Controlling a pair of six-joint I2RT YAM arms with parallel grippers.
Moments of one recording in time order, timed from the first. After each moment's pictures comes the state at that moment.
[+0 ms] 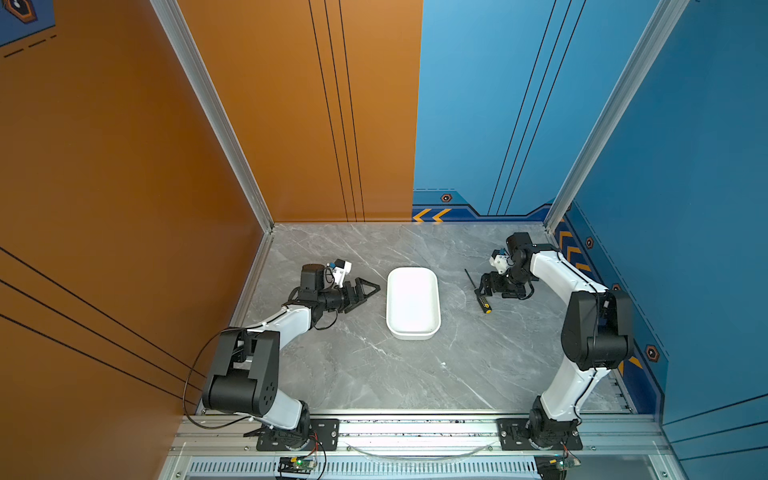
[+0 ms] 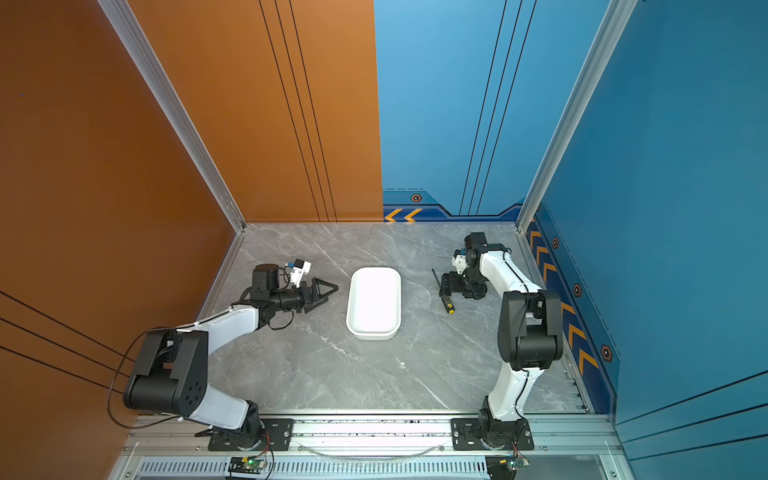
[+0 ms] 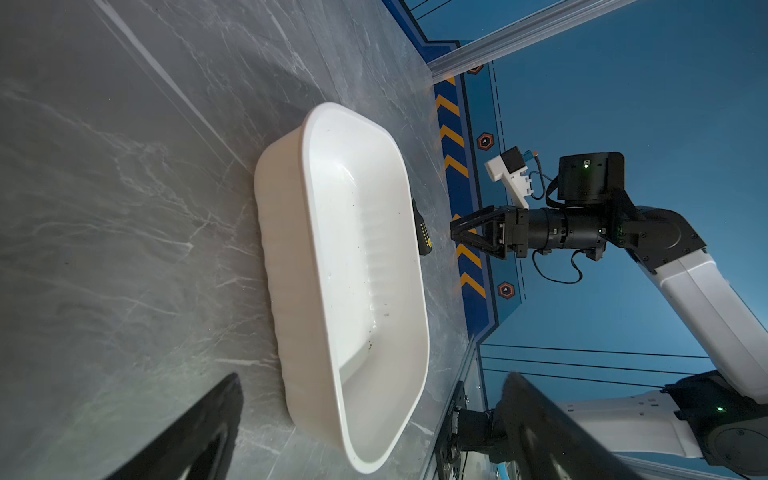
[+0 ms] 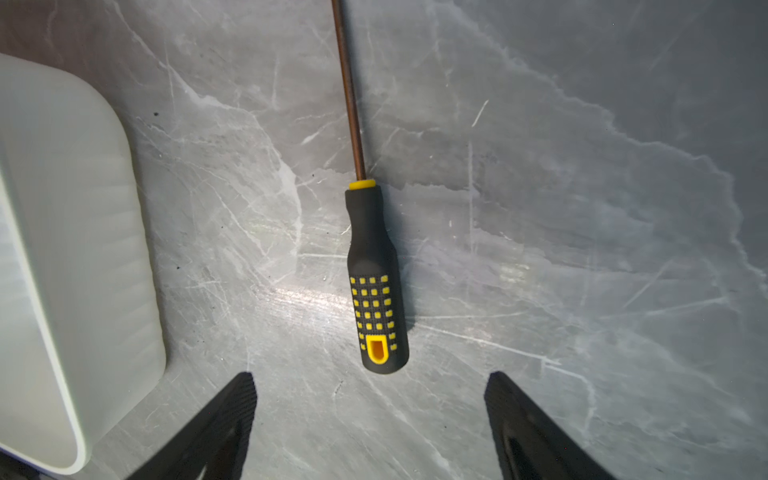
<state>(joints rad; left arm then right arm) -0.10 1.51 0.72 0.15 0.91 -0.66 0.04 1.83 1.39 -0.96 -0.25 -0.01</state>
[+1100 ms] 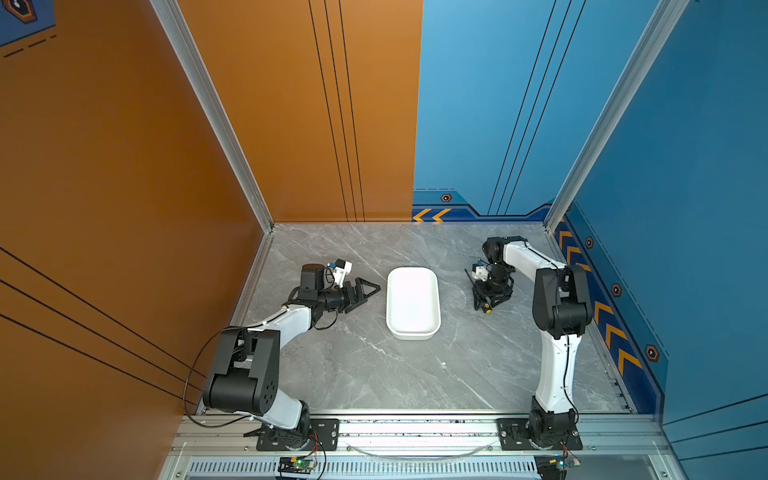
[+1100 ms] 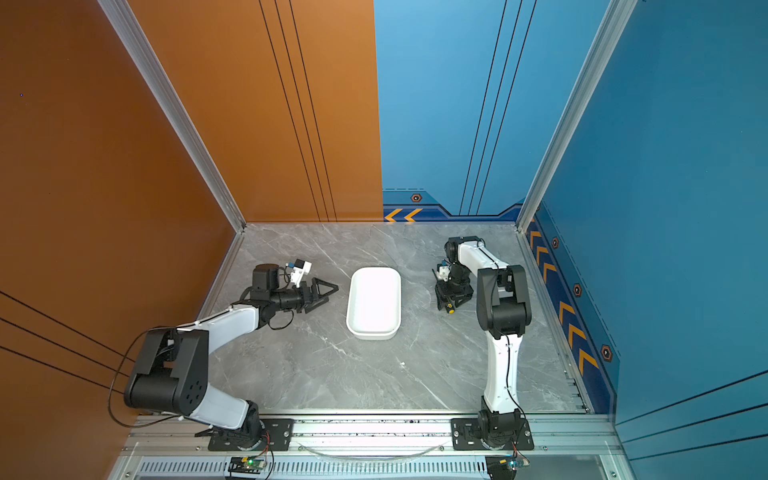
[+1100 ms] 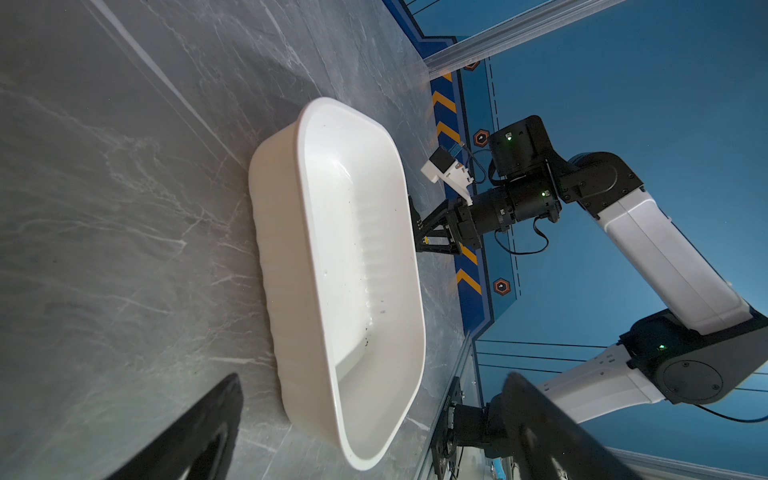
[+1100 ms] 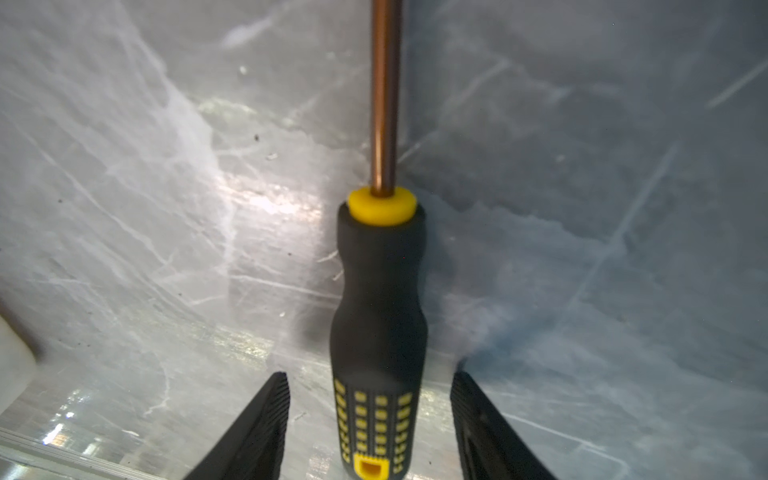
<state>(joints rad) -0.10 1.52 0.72 0.15 0.93 -0.66 0.12 2.16 1.66 -1.22 -0.14 -0.14</state>
